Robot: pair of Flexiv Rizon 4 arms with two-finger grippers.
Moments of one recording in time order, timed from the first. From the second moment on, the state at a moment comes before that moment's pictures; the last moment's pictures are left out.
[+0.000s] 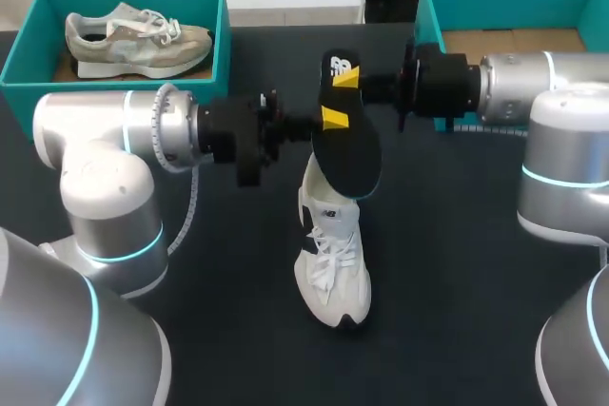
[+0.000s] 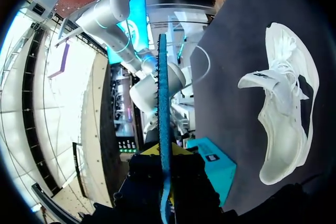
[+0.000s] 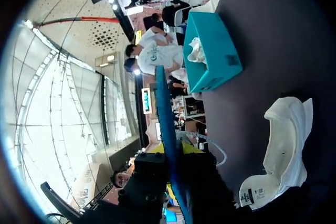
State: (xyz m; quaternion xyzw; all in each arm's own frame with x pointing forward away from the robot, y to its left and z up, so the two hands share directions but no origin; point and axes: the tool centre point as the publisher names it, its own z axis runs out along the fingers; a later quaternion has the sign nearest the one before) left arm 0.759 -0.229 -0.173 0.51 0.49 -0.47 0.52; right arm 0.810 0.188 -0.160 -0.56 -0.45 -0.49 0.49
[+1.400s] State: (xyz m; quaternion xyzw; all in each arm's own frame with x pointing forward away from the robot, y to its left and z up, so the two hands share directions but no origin) left arm 0.743 -0.171 -0.142 0.51 0.51 -0.48 0.51; right arm 0.754 0.091 -0.144 -0.50 -0.57 -0.50 0.41
